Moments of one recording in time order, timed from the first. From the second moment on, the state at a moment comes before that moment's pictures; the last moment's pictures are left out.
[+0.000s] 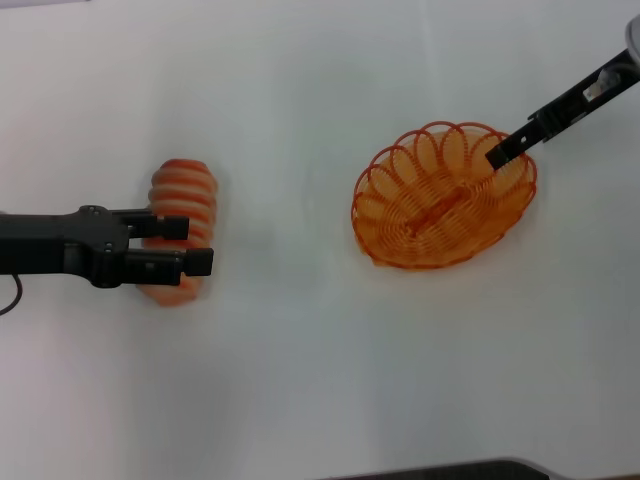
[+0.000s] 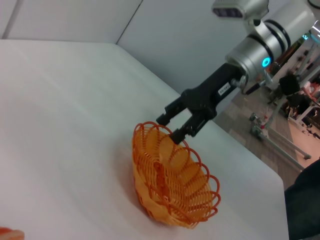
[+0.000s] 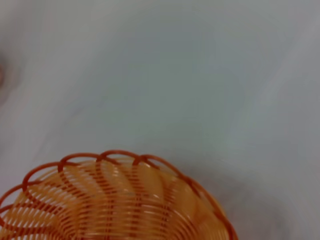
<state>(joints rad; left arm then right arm) -0.56 -2.08 0.52 0.75 2.30 1.84 -1.72 0.87 1.95 -0.77 -0.68 -2.76 -1.45 2.27</state>
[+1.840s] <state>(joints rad) -0.56 -2.08 0.52 0.75 2.30 1.80 -1.72 0.60 1.98 -0.70 -0.69 -2.25 -1.42 2.26</state>
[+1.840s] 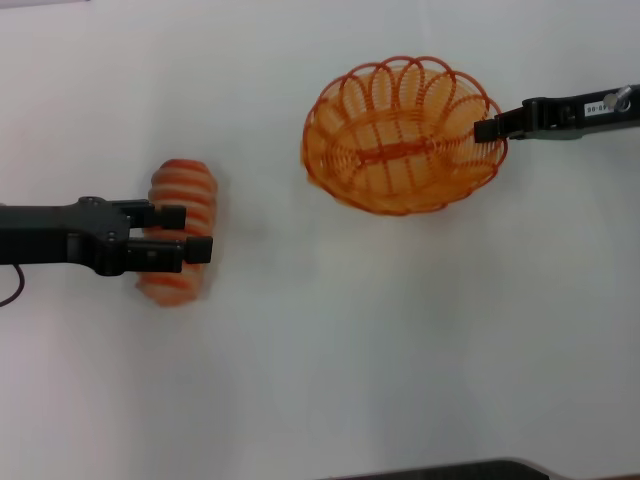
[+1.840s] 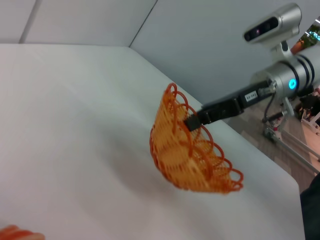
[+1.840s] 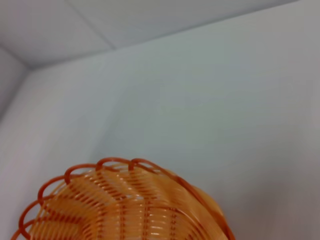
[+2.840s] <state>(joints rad) -0.57 -2.09 0.53 0.75 2.30 1.78 -1.71 0.60 2.05 -0.59 -0.52 -2.21 -1.29 2.24</state>
